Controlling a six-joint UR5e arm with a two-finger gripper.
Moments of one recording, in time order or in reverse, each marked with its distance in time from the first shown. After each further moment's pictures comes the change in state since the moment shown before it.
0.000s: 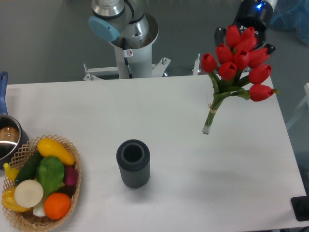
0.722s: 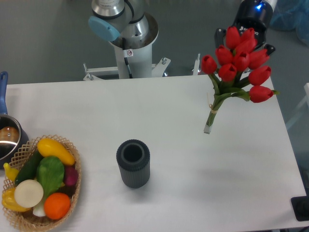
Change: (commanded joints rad) arm -0.002 0.017 0.000 -0.003 0.127 -0.005
